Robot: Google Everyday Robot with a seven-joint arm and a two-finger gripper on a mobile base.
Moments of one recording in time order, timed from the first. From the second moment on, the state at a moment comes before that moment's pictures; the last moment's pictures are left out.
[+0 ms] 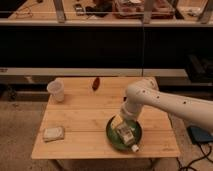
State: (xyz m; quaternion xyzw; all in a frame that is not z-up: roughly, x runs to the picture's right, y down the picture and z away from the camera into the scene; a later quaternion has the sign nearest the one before) arm 0.099 0.174 0.758 -0.12 -0.35 -0.76 0.53
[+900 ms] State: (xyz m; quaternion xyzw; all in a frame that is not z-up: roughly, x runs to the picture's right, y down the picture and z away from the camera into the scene) arm 0.078 0.158 0.758 -0.09 -0.34 -0.79 0.50
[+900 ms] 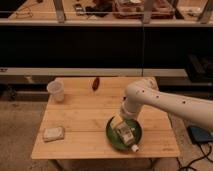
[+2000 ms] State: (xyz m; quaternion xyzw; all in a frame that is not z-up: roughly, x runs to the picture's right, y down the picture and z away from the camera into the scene) arm -0.037 0.133 0.732 0.00 -0.31 -0.89 0.34
